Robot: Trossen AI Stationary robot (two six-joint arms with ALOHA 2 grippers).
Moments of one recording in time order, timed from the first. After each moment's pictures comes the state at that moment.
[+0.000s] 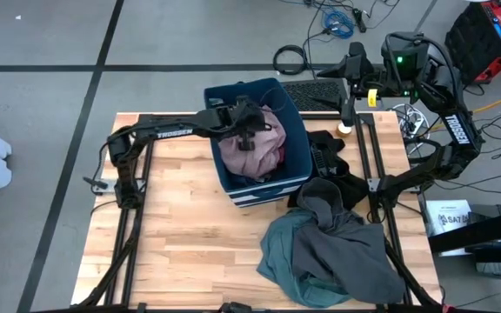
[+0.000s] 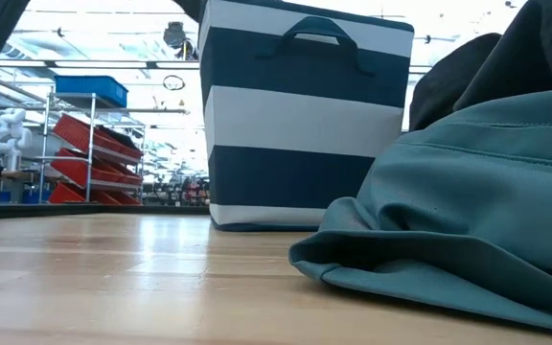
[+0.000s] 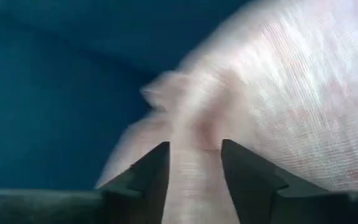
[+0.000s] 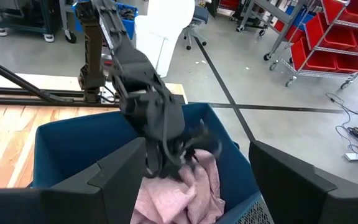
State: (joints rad) left arm 0.37 1.85 1.60 -0.54 -0.40 0.58; right arm -0.49 1.38 2.14 -1.11 -0.18 -0.30
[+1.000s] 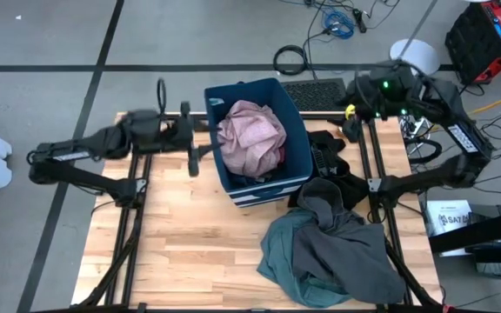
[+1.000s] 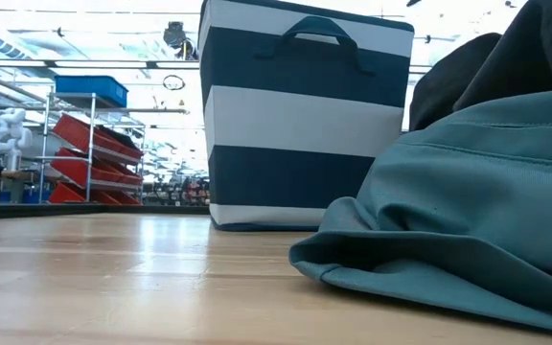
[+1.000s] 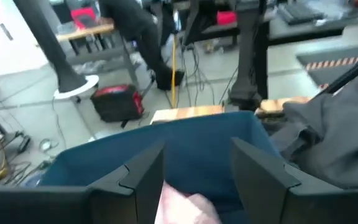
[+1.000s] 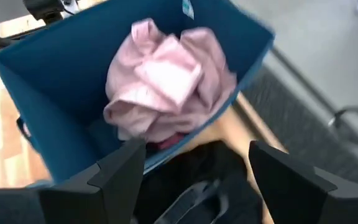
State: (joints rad) left arm 0.09 1.04 1.23 -0.33 -0.11 0.21; right arm -0.49 1.21 1.81 -1.31 -0.02 0.00
